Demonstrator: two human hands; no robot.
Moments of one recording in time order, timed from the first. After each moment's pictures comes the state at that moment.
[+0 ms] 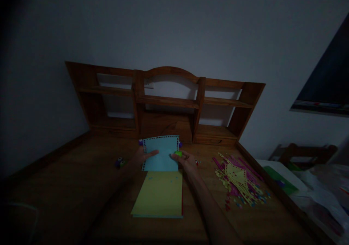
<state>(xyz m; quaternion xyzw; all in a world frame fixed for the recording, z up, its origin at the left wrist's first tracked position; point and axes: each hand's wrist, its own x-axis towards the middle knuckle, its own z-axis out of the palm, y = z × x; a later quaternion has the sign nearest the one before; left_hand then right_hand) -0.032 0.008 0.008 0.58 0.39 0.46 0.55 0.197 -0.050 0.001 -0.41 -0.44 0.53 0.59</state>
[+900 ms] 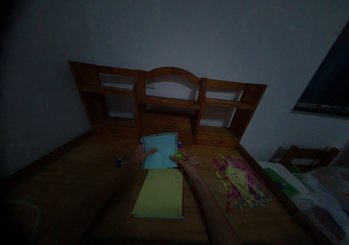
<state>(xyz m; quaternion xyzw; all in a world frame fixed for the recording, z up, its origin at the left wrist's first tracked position) -0.038 0.016 0.007 0.58 0.41 0.47 0.52 0.199 -0.049 0.000 -0.44 -0.45 0.54 0.56</state>
